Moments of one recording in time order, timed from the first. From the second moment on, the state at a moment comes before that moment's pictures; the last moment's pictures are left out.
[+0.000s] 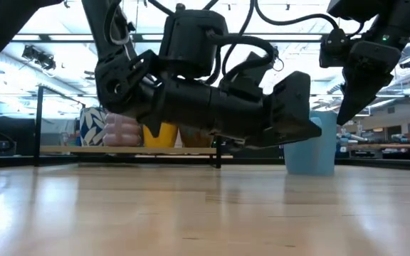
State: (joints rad) left arm -0.22 2.36 1.21 1.03 -0.46 -0.21; right arm 0.12 1.05 0.63 -0.68 0.25 0.57
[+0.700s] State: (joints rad) left arm -0.19 2.36 1.21 1.09 -0.45 -0.18; right arm 0.12 1.06 0.63 -0.64 0.24 0.63
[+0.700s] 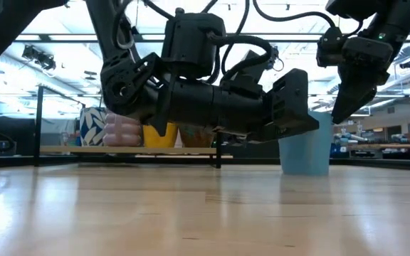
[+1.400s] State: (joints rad) left arm -0.12 2.36 1.24 1.04 -0.25 -0.25; right arm 0.12 1.06 0.63 -0.62 0.23 0.62
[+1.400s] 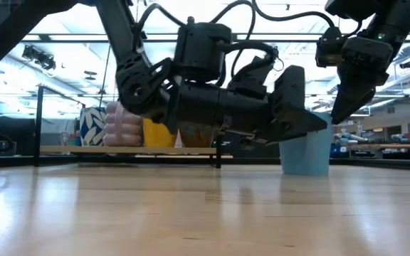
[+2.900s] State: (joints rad) left arm -0.33 1.70 0.58 0.93 -0.46 -0.38; right arm 0.17 0.91 0.70 -0.67 0.35 0.46
